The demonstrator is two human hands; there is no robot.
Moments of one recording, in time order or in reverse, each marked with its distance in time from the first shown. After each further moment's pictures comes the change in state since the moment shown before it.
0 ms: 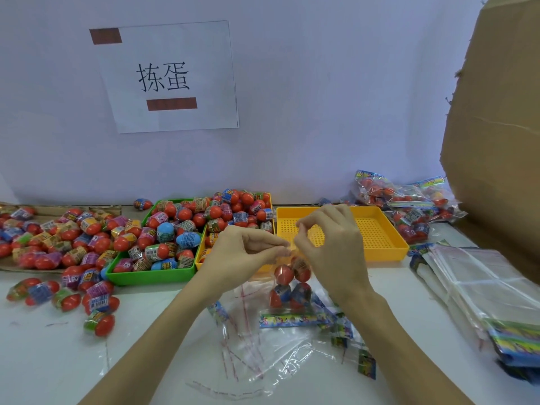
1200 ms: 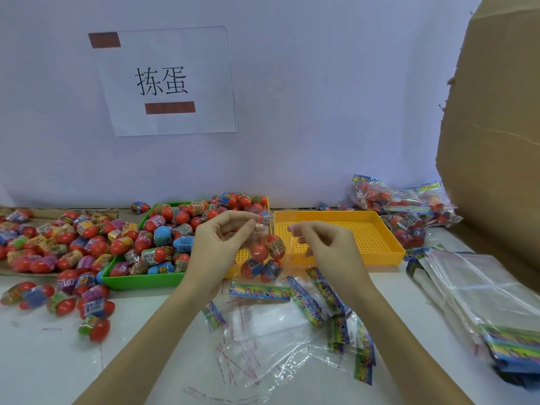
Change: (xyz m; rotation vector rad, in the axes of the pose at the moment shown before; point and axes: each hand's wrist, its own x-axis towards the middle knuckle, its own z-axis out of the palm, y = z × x) left_hand 0.005 -0.006 -0.008 -0.332 0.292 0.031; right_hand 0.004 0.013 -0.001 0.660 -0.289 0.547
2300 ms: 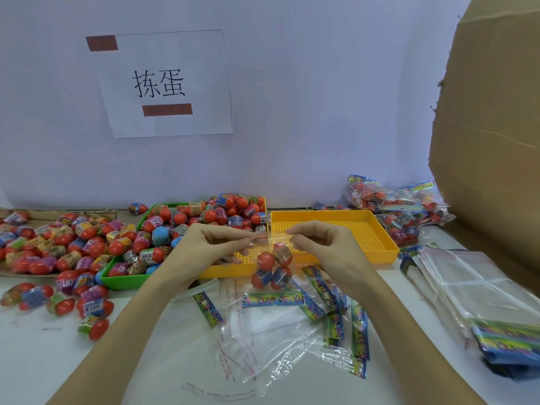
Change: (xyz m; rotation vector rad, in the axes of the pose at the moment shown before) left_hand 0.014 -0.001 -0.041 0.178 -0.304 -0.128; right_hand 0.001 -0.001 -0.017 0.140 -0.171 0.058
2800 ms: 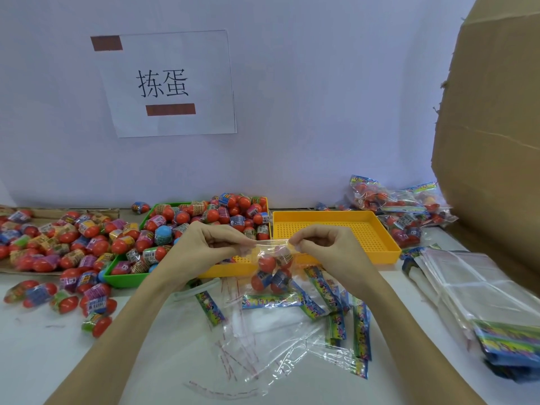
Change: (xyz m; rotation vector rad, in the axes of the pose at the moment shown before) left_hand -0.003 0.000 -0.009 0.118 -0.059 0.139; right_hand 0.000 -0.002 -0.003 -0.172 -0.020 -0.040
